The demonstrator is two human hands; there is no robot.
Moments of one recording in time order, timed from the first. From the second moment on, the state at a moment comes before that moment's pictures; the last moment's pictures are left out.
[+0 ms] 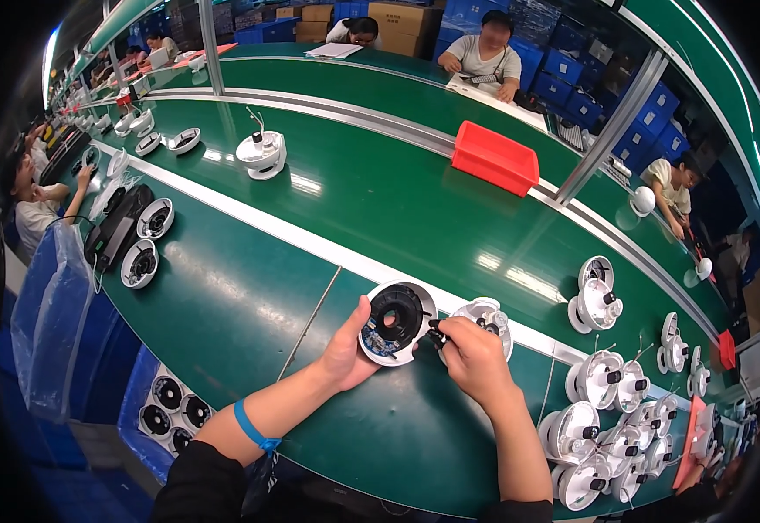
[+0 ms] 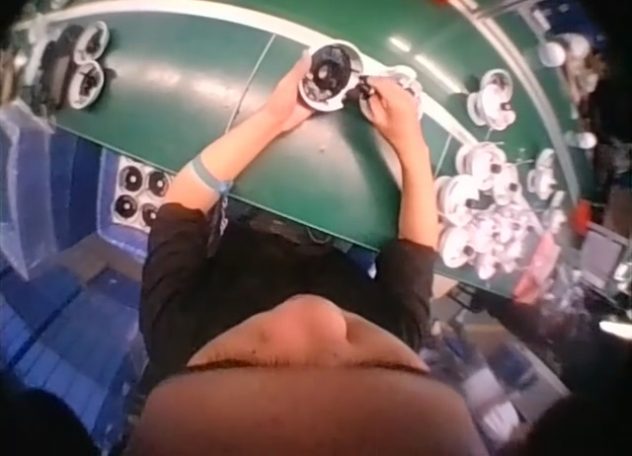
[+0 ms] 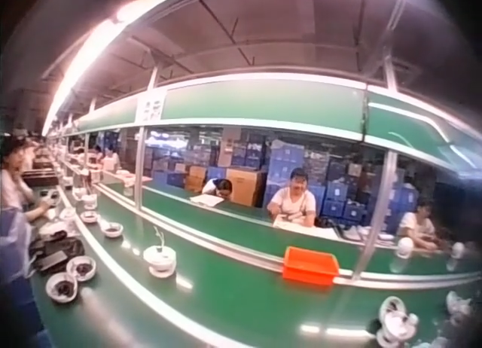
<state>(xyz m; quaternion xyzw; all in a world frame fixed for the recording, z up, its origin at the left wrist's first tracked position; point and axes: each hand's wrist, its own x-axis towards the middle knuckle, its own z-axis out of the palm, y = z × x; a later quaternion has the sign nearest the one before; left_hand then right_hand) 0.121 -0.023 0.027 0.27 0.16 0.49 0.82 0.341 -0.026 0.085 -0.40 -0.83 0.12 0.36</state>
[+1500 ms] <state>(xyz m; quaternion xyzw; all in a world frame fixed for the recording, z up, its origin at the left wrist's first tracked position) 0.124 -0.030 0.031 0.39 0.08 0.52 0.75 0.303 -0.048 0.102 -0.37 -0.82 0.21 0.38</state>
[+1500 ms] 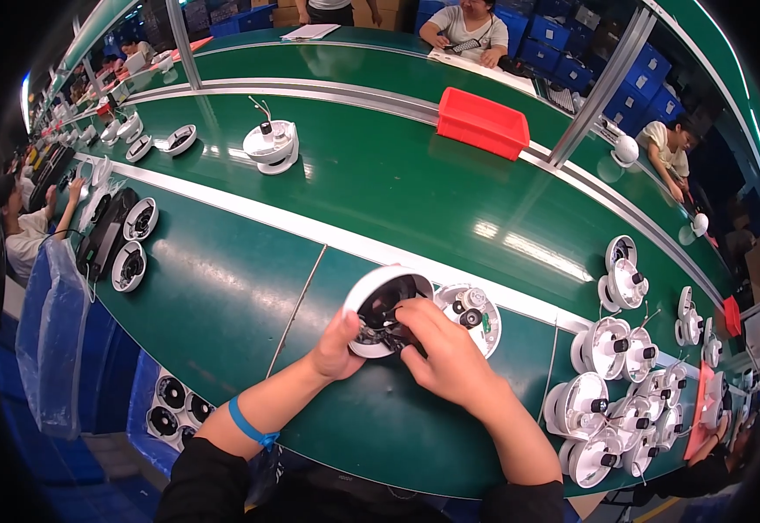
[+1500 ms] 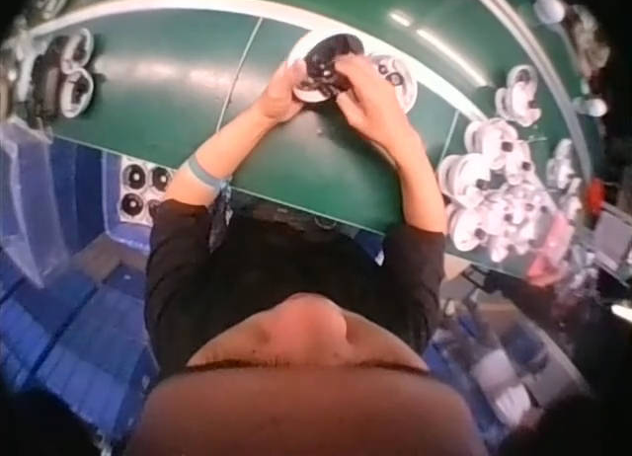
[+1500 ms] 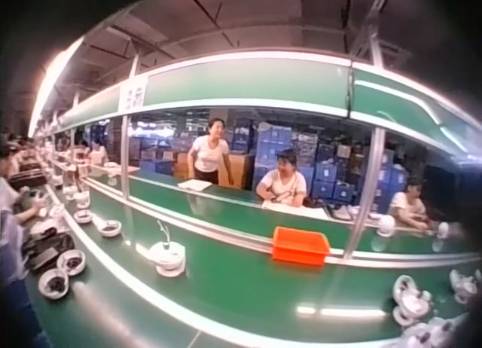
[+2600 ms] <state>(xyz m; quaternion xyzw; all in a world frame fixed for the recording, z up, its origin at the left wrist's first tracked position) 0.129 -0.021 0.028 0.55 0.18 0.49 0.65 0.314 -0.039 0.094 -0.38 -0.87 0.02 0.33</state>
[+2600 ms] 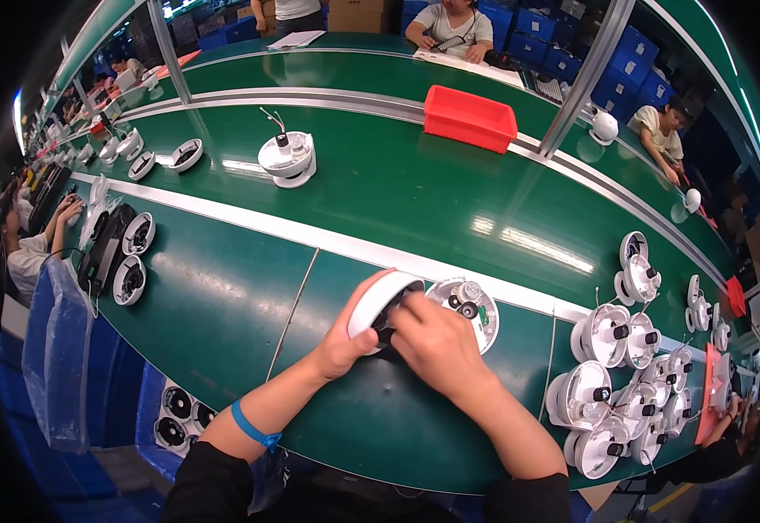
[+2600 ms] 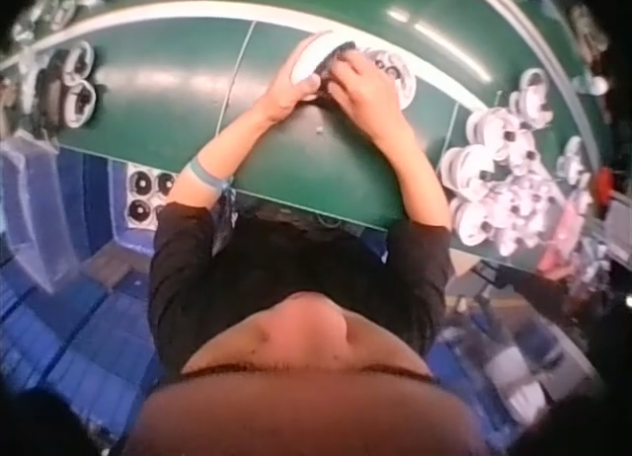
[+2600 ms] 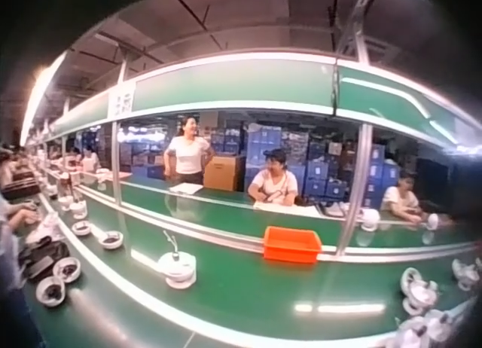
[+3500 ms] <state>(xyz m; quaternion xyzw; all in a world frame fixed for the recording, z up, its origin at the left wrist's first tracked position) 0.139 -0.020 0.028 0.46 0.23 0.50 0.69 0.311 -0.043 0.078 -0.32 -0.91 -0.06 0.28</state>
